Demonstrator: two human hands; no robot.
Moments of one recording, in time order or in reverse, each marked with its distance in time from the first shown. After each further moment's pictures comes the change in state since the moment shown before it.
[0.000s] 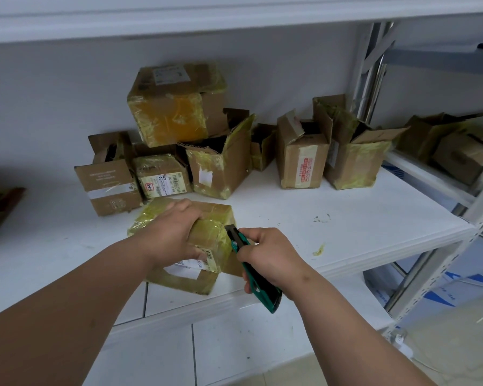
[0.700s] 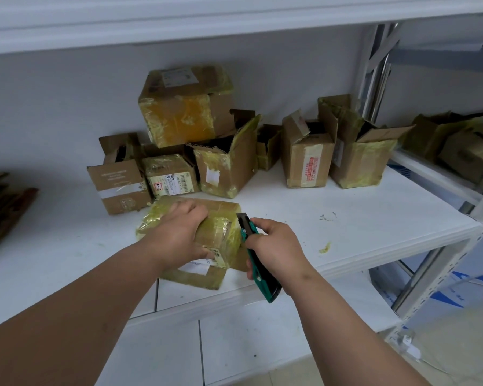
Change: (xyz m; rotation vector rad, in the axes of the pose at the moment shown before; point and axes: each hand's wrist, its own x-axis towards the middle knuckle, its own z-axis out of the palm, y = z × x) left_hand -0.012 0.002 0.002 0.002 0.049 -0.054; right_hand 0.002 0.001 0.008 0.066 0.125 -0.088
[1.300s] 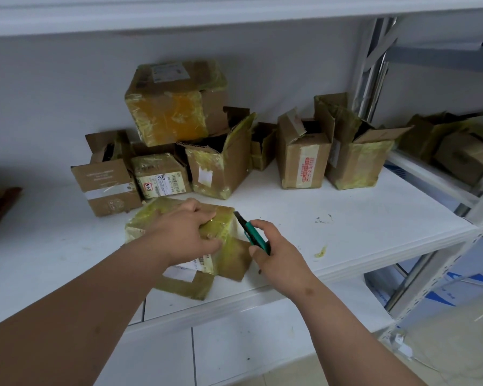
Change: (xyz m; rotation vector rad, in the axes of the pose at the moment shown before) left_hand 0.022 0.017 0.000 0.047 -0.082 -0.138; right_hand 0.032 0.047 -0.020 -0.476 0.047 -0.180
